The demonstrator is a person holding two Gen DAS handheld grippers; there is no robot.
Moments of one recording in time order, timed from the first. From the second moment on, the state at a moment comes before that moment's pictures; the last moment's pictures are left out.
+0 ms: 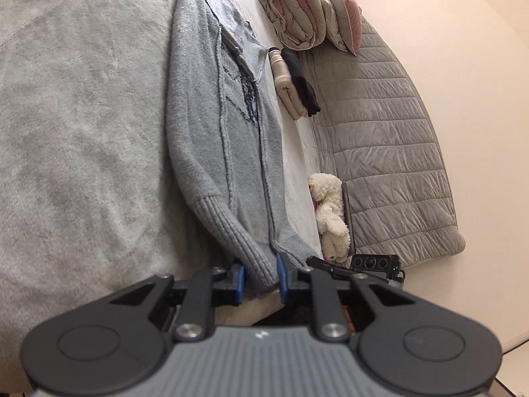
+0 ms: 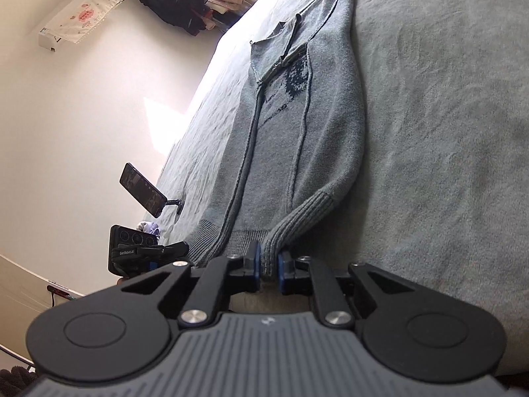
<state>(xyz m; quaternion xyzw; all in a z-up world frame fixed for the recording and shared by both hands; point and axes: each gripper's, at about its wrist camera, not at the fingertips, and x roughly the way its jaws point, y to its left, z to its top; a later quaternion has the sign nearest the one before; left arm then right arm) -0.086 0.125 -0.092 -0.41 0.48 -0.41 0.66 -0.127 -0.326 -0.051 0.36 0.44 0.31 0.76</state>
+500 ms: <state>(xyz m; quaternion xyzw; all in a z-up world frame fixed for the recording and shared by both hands) -0.007 0.133 -0.106 -0.52 0.44 -0.32 0.66 -0.035 -0.330 -0.066 0.40 0.45 0.25 0.76</state>
